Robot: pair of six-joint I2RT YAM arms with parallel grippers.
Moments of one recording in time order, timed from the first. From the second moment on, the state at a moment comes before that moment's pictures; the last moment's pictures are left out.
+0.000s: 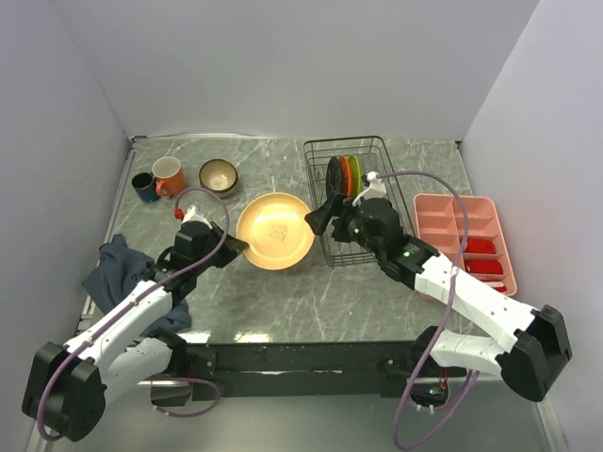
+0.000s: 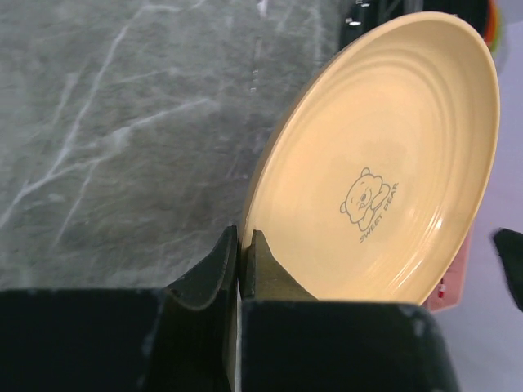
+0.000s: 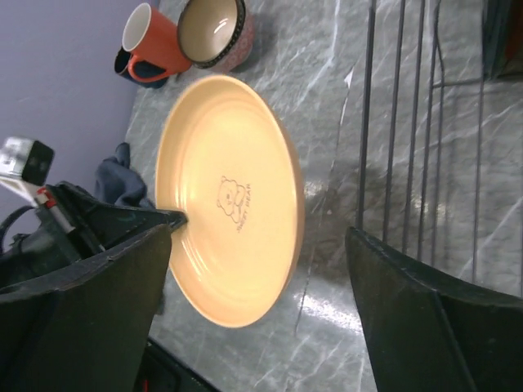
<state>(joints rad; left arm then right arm) -0.42 0.93 0.51 -0.07 0.03 -0.99 0.71 1.12 0.84 -0.08 0.13 0.76</state>
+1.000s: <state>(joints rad) -0.09 1.37 0.62 -0.12 -0.01 -0.84 0.68 0.89 0.71 -0.17 0.28 0.60</state>
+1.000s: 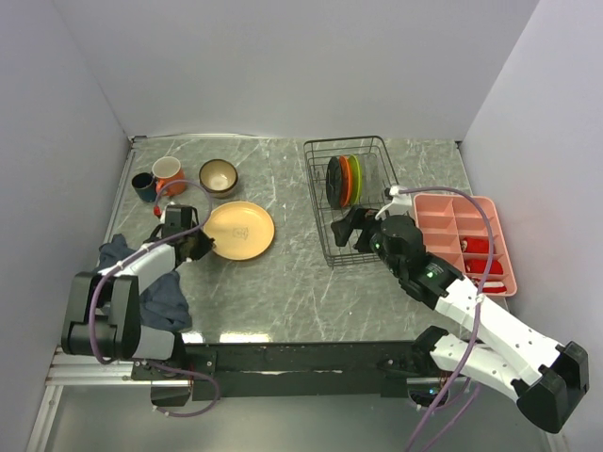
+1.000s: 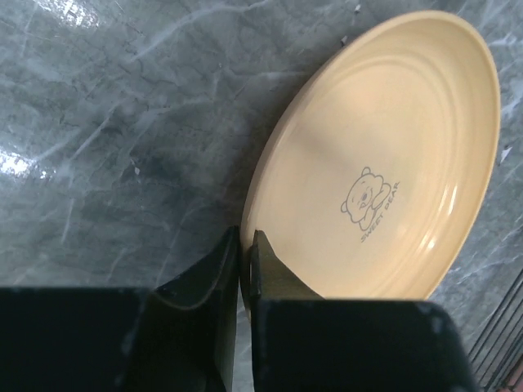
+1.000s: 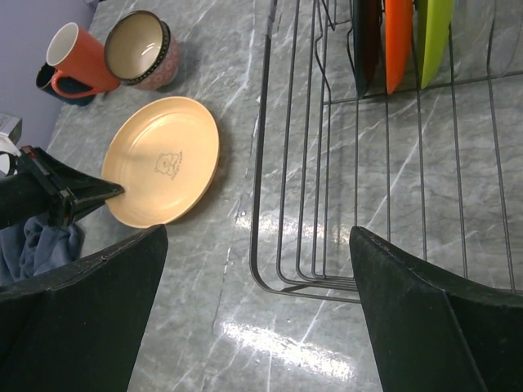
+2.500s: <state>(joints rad) -0.28 0.64 0.72 -0.48 -0.05 -0.41 0.56 1.38 1.21 -0.32 0.45 0.41</state>
